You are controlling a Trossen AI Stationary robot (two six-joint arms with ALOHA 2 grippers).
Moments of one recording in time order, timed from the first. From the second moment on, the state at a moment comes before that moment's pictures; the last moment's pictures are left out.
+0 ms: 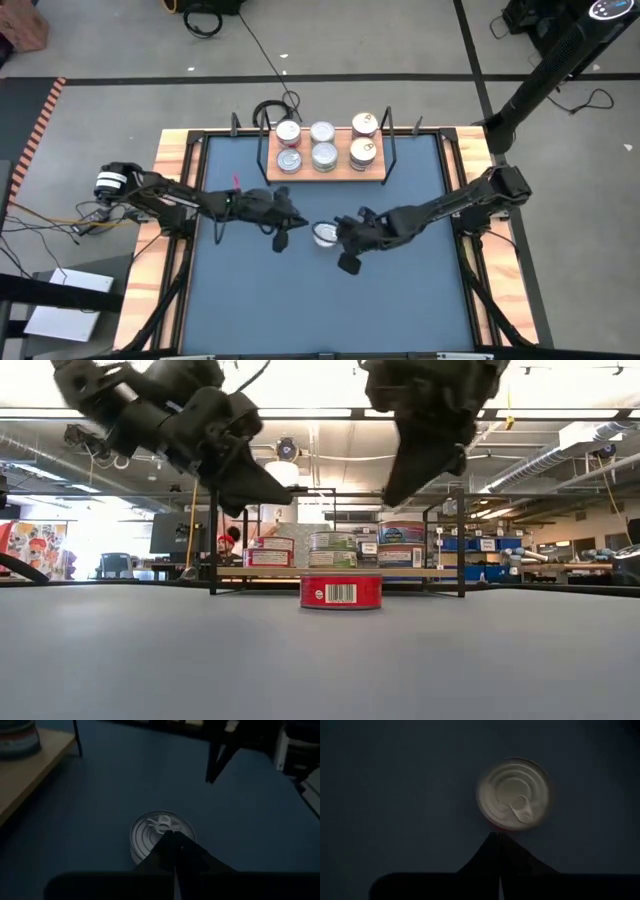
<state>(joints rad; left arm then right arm) -0.01 1.41 0.53 0.49 0.03 -0.18 0.26 1.69 1.19 -0.55 0.24 0.65</state>
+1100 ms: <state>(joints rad) 0.08 1.74 0.79 0.22 0.13 -0.34 0.34 1.38 0.63 0.13 0.43 0.46</state>
